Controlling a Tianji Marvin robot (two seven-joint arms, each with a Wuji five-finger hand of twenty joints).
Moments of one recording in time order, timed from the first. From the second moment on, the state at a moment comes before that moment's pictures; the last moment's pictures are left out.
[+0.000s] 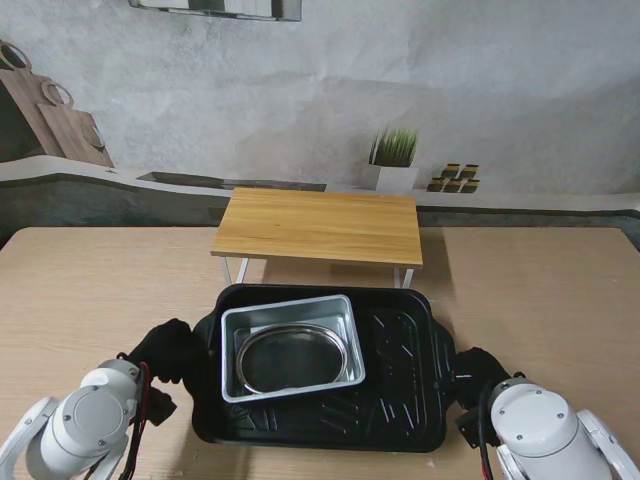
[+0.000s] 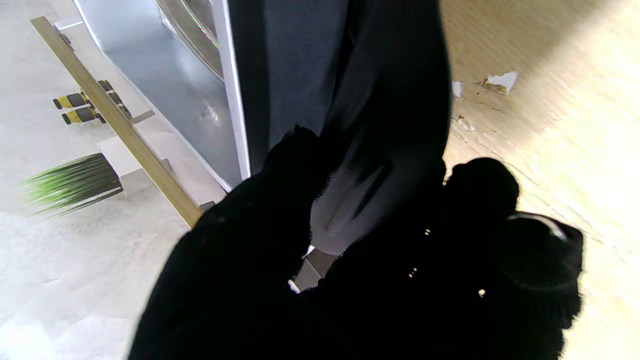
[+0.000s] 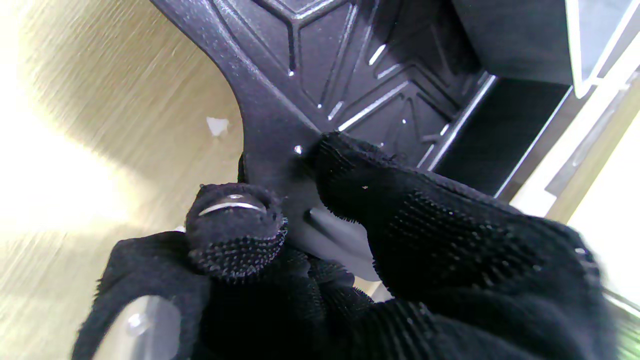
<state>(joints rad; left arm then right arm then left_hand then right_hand) 1.88 -1.09 -1.45 -1.95 0.34 0.41 -0.18 -1.99 -1.13 1.49 -2.11 -0.21 0.79 0.09 1.02 -0.49 0.51 -0.19 0.57 0.65 0.85 0.61 1.10 0.44 0.77 0.80 1.06 0.50 1.06 0.91 0.72 0.68 1.52 0.89 0.75 -0.75 1.12 -0.31 0.62 0.34 0.89 0.43 1.00 0.23 1.00 0.43 1.25 0.05 1.36 0.68 1.16 0.09 1.87 0.64</state>
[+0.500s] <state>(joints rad) 1.88 -1.07 -1.51 -2.03 0.33 0.44 -0.27 -1.98 -1.09 1.53 -2.21 -0.24 0.86 0.20 1.02 -0.48 0.52 -0.19 0.57 0.67 0.85 0.61 1.10 0.44 0.77 0.81 1.07 0.50 1.06 0.92 0.74 0.68 1.52 0.89 0.75 -0.74 1.15 -0.31 0.62 0.37 0.89 0.43 1.00 0.24 1.00 0.43 1.26 0.04 1.37 0.70 1.17 0.08 1.87 0.65</state>
